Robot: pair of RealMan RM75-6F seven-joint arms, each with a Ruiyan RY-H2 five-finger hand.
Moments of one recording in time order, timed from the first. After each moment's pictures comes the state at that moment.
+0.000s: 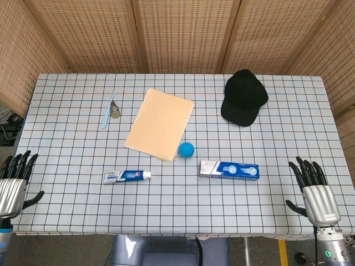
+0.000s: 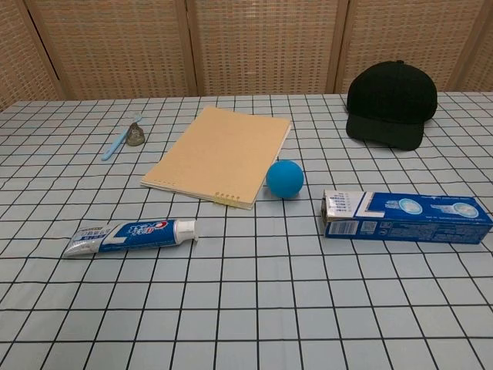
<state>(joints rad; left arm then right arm) -0.09 -1.19 -0.03 -1.59 1.50 1.50 0.25 0.08 -1.20 0.04 -1.58 -1.61 1.54 -0.10</state>
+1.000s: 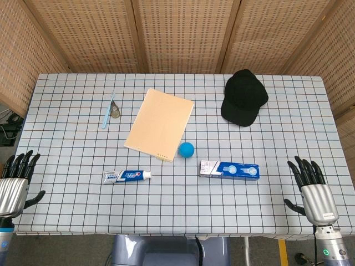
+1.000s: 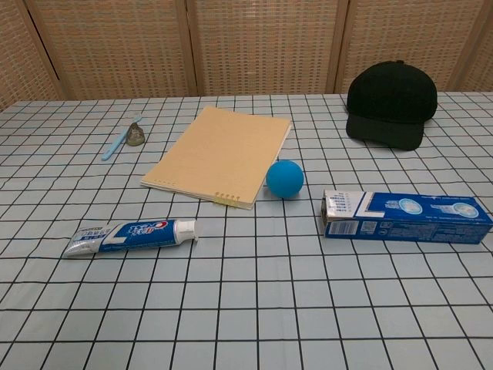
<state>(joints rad) -0.09 -1.20 -0.03 -1.59 1.51 1.50 0.24 0.09 -1.21 0.05 -1.56 -1.61 1.55 -0.09</state>
